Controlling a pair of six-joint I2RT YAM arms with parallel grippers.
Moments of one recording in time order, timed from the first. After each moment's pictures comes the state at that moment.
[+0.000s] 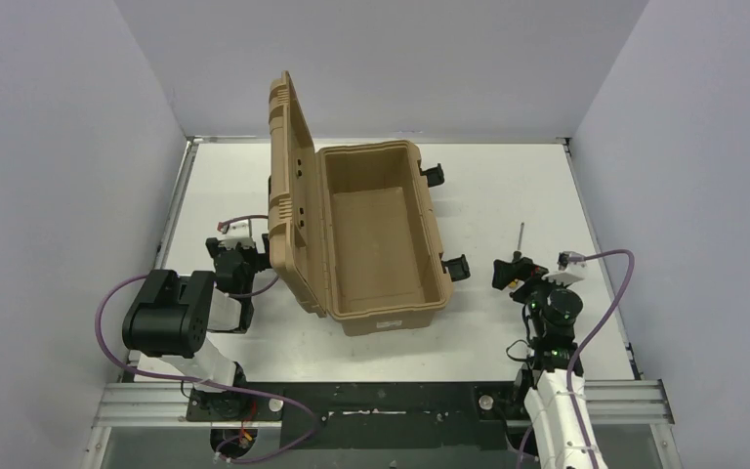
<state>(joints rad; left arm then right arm) -0.06 1.62 0.24 1.16 -0.17 -0.04 -0.16 0.47 0.06 0.19 -0.19 0.43</state>
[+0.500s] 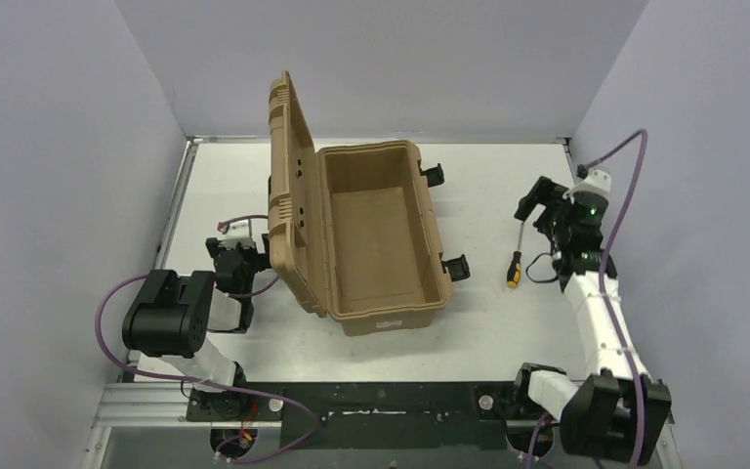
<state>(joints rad) -0.06 1.62 0.24 1.16 -0.17 -0.04 -0.16 0.99 0.72 -0.09 -0.03 0.29</state>
